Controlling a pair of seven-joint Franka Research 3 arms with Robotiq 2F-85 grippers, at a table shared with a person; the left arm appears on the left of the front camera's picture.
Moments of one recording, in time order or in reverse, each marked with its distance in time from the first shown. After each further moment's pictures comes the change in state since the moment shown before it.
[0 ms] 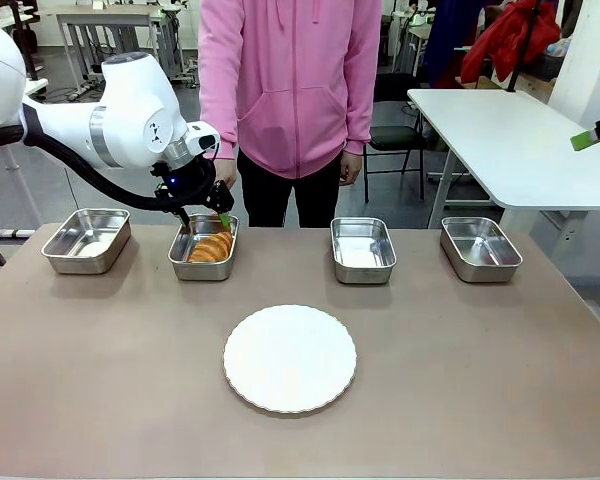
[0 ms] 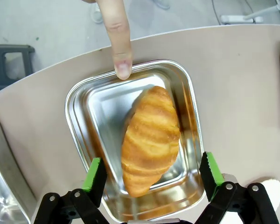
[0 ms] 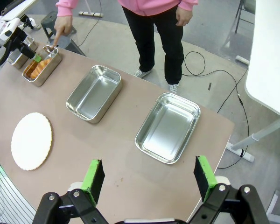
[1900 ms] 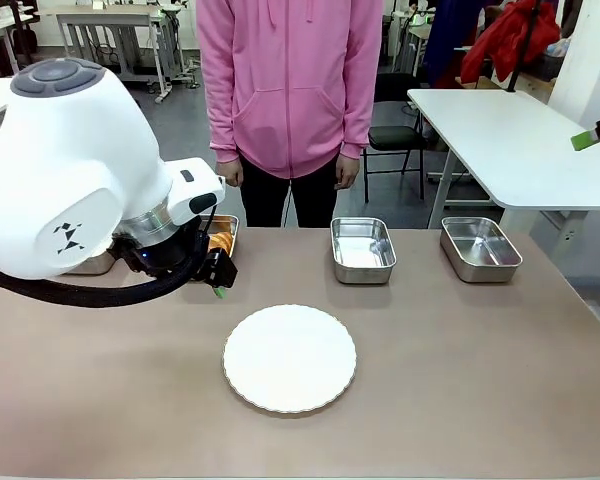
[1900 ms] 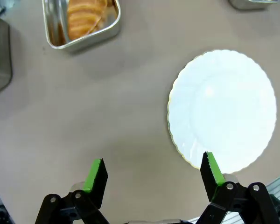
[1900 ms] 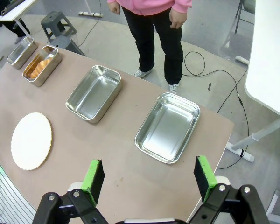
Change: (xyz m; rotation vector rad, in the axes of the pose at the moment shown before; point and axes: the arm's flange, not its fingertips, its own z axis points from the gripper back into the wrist) left arm -0.260 -0.129 0.103 0.115 -0.127 -0.094; right arm 0.000 0.000 0.000 -0.001 0.000 0.000
